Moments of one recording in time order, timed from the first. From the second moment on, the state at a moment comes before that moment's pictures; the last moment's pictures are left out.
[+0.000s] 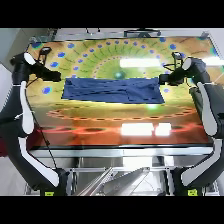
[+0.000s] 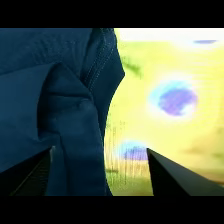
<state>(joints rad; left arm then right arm) 0.13 -1.93 2.04 1.40 -1.32 -1.20 -0.07 -1.86 1.71 -1.30 1.13 1.48</state>
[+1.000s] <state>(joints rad) -0.12 -2.01 2.04 1.20 -1.27 -1.18 -0.11 -2.03 1.74 -0.87 1.19 1.18</state>
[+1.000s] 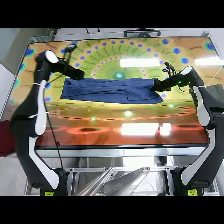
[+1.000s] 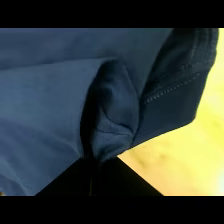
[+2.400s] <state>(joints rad) -0.08 -1.62 1.99 1.12 -1.39 -1.24 0.51 -1.88 1.87 -0.60 0.60 1.18</state>
